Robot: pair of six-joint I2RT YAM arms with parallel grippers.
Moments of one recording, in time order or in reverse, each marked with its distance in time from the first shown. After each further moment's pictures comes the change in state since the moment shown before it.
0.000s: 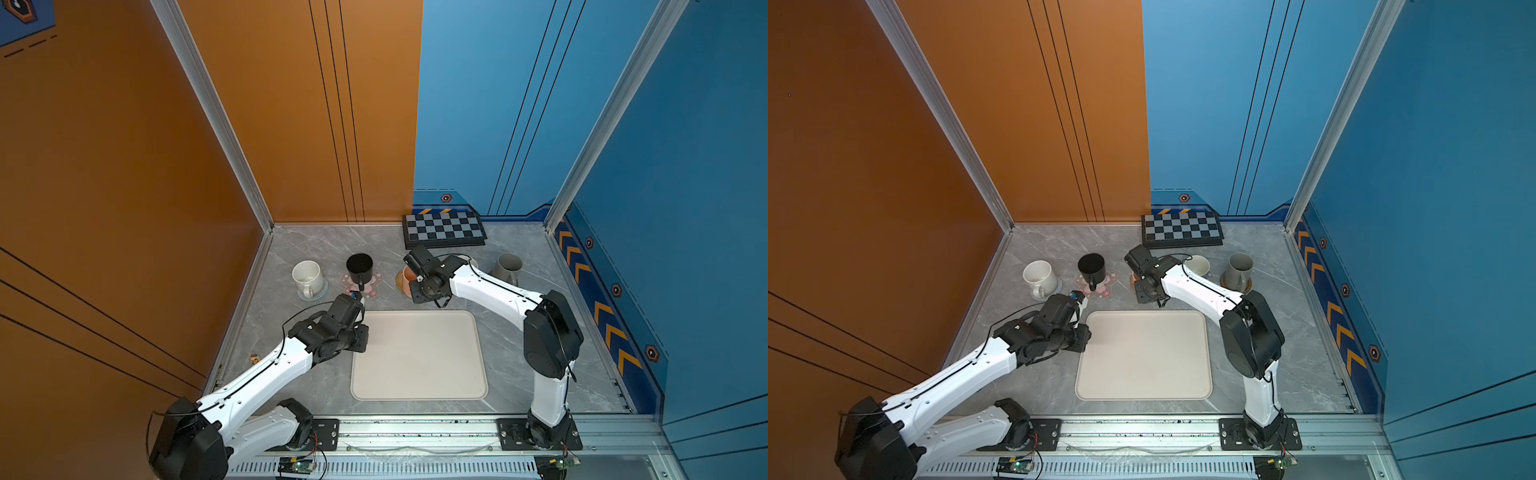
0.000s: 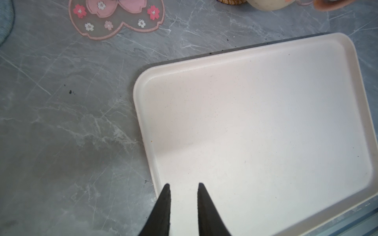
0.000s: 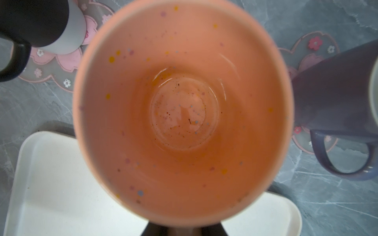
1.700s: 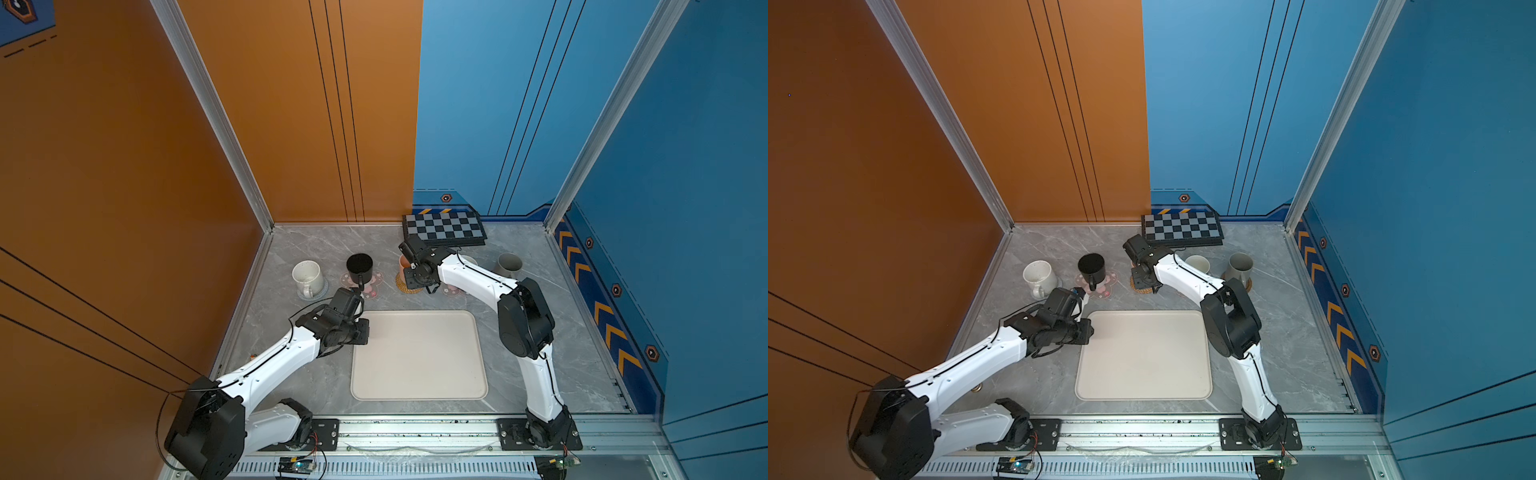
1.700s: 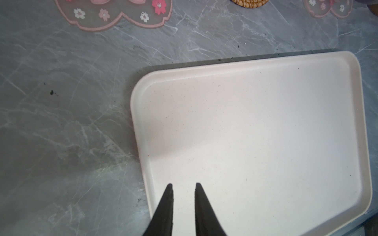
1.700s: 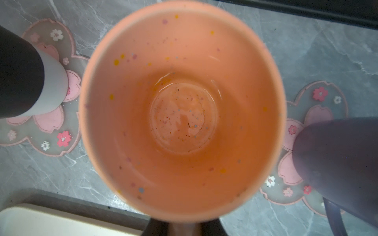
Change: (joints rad) left arm 0.076 0.098 0.001 0.076 0.083 -0.026; right arm -0.056 0.199 0.185 0.060 0.018 -0.043
